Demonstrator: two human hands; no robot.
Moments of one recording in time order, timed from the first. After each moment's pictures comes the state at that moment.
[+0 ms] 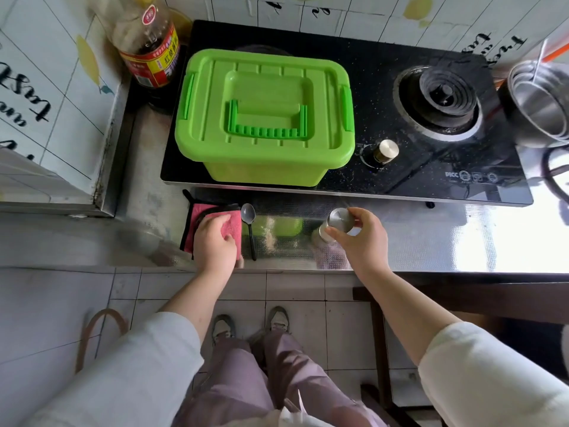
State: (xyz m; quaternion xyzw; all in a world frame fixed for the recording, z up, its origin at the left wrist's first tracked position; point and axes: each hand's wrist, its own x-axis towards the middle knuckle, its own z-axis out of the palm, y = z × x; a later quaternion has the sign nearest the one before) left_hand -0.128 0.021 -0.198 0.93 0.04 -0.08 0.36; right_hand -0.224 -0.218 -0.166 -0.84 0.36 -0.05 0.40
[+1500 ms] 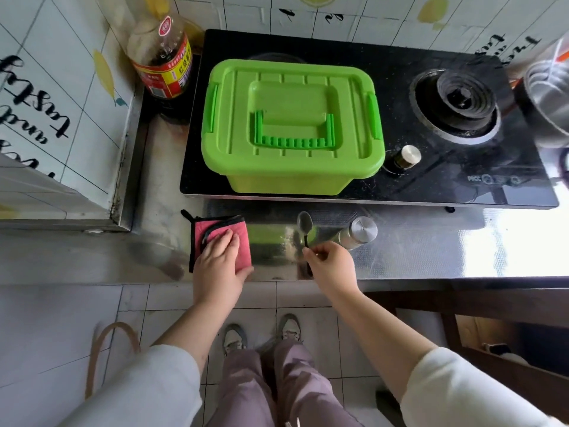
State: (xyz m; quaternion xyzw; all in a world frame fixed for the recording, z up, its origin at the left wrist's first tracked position) left_hand -0.130 0.074 -0.219 0.96 -0.18 -0.13 0.15; right_hand -0.202 -0.126 -0.180 -0.81 0.39 0.08 0.43
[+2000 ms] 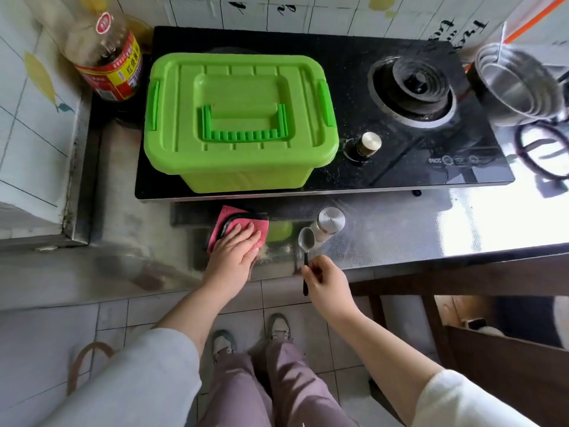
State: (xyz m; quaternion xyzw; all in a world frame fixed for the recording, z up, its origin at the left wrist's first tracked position) left_hand -0.127 0.009 -0.225 0.89 -0.28 -0.21 0.31; right_hand -0.264 -0.145 -0.185 -0.80 0.37 0.06 0.46
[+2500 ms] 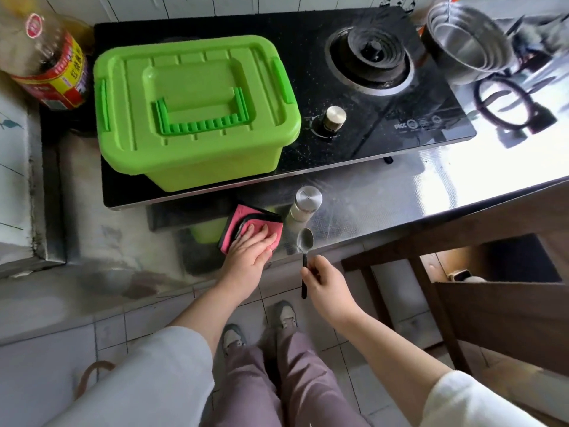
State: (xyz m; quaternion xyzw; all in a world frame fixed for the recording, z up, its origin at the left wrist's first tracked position) left_hand -0.158 -0.014 -0.229 0.83 -0.34 -0.28 0.36; right_hand -0.302 -0.127 -0.180 -0.77 0.41 0.03 0.50
